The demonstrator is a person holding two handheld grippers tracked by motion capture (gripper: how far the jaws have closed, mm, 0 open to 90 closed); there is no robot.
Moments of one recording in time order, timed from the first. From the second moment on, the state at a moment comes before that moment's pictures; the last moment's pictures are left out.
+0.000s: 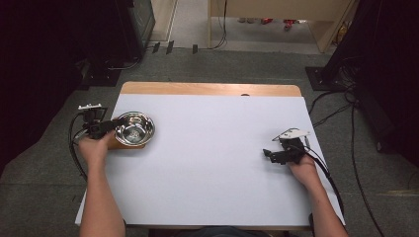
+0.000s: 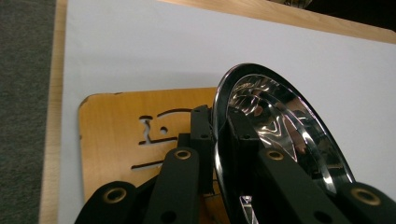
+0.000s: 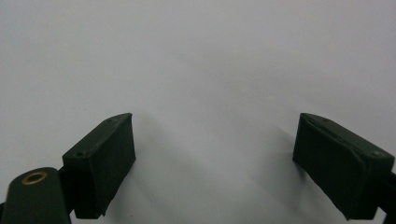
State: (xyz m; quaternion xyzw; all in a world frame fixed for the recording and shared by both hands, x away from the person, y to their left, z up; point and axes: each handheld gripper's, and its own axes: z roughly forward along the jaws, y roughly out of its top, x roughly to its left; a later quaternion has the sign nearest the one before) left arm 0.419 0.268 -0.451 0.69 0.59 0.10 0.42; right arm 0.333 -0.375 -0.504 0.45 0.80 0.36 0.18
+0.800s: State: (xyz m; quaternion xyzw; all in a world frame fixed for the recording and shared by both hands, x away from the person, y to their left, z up) left arm 0.417 0.280 -0.460 0.68 0.62 0.12 0.38; right arm 0.333 -0.375 -0.504 0.45 0.80 0.36 0.18
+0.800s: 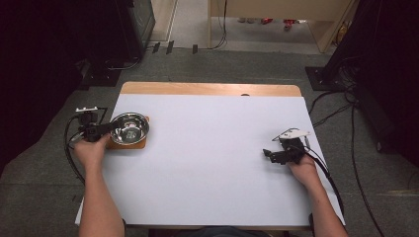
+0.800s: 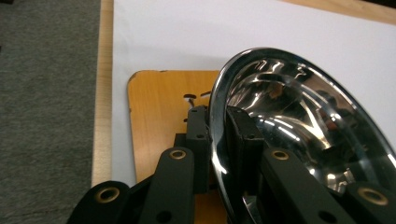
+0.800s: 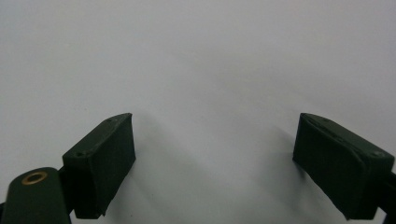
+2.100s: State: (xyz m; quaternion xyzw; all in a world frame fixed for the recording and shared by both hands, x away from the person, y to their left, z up) left arm 0.399 0.272 -0.427 0.68 0.58 0.18 0.41; right arm 0.333 -0.375 -0.503 0.45 0.80 0.35 0.18
